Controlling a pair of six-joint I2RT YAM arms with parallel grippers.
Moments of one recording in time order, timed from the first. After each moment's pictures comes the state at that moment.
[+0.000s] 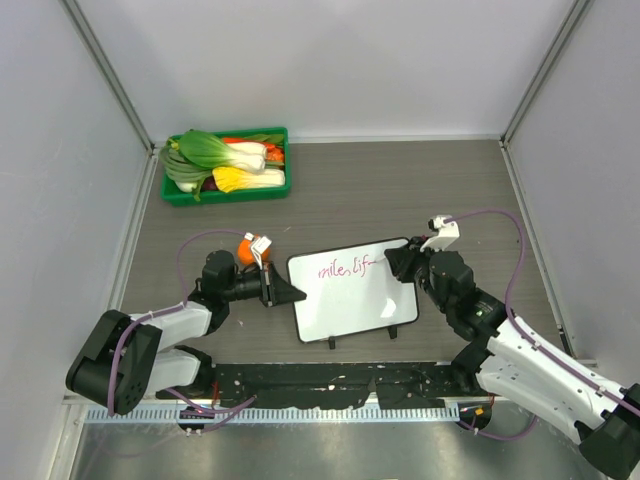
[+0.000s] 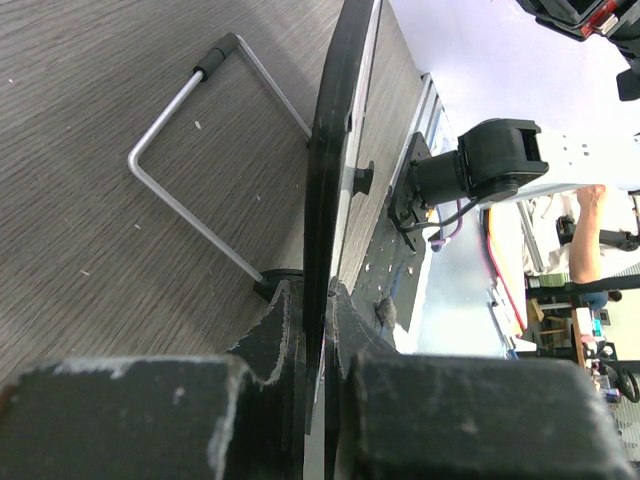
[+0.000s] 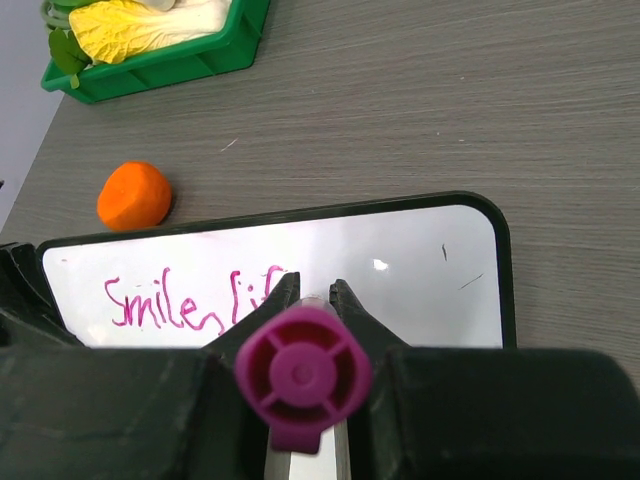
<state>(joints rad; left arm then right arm) -0.38 1.23 0.23 0.66 0.88 -0.68 0.69 0.70 0.48 -0.06 0.29 0.55</state>
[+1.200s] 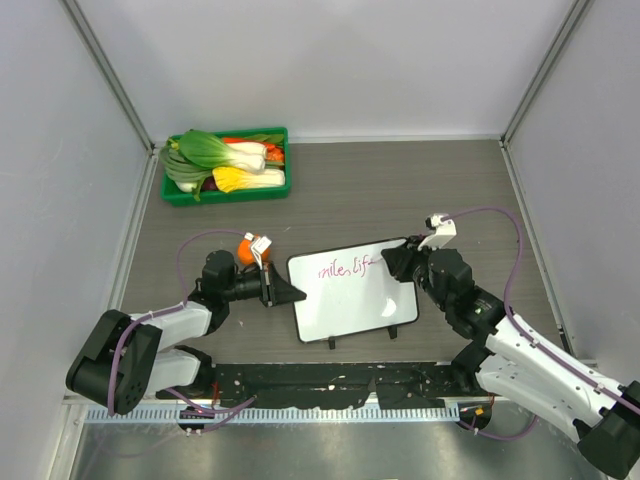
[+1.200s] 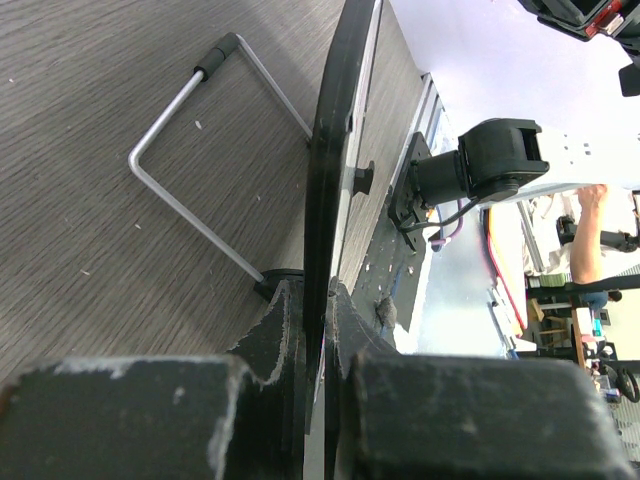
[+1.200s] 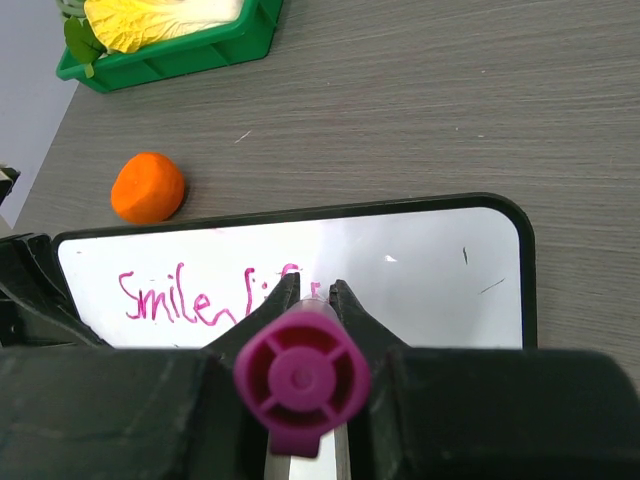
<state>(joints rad) -0.38 1.23 0.23 0.66 0.88 -0.68 0.68 0.73 0.49 -0.06 0.25 0.55</state>
